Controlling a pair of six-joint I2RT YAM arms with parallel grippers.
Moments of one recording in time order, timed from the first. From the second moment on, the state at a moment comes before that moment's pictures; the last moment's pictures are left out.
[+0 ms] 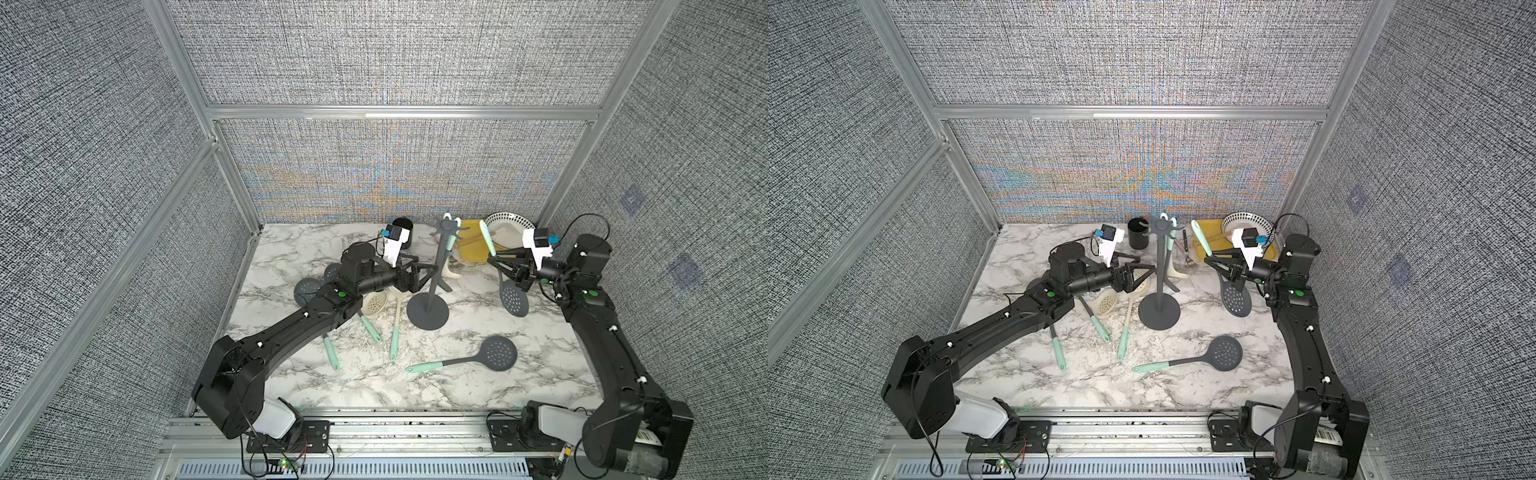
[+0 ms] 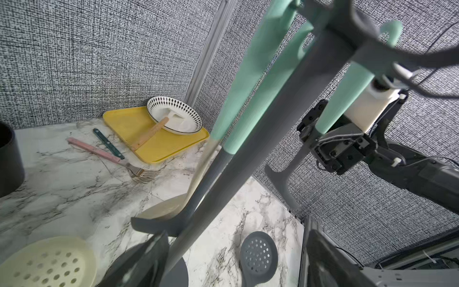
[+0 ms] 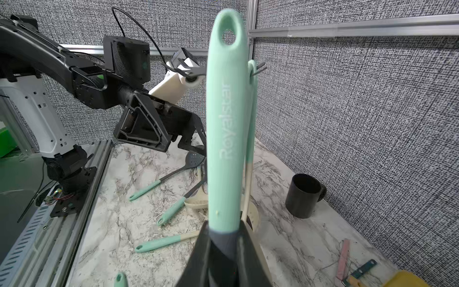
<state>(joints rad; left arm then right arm) -0.69 1.47 1.07 0.27 0.52 -0.47 -0.17 1.22 1.00 0.03 -1.35 -0.26</state>
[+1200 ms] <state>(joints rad) -0.69 1.55 1.14 0.26 0.61 -0.46 -0.10 1.30 1.07 -0.22 -1.34 -0.43</state>
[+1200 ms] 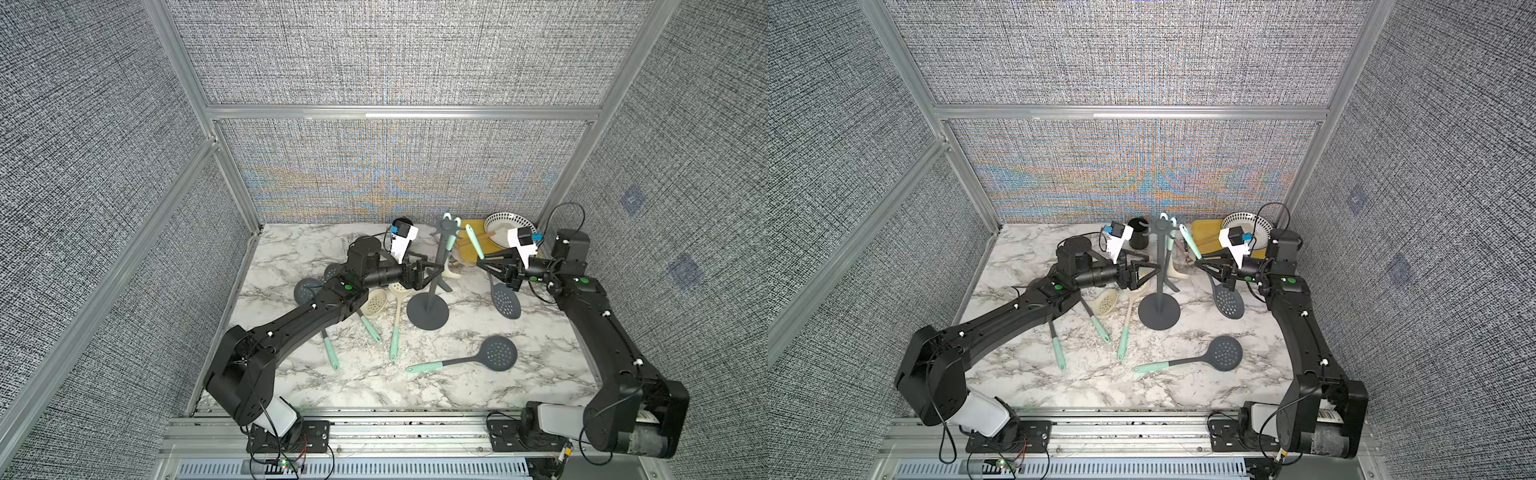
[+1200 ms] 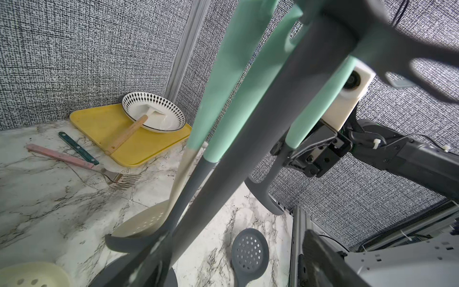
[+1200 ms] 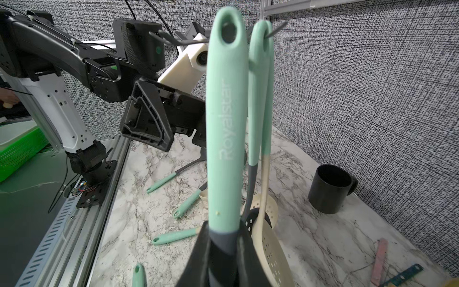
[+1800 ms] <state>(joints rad) -0.69 1.55 1.14 0.28 0.63 -0.47 -0.05 1.33 1.07 -0.23 -1.29 -0.46</state>
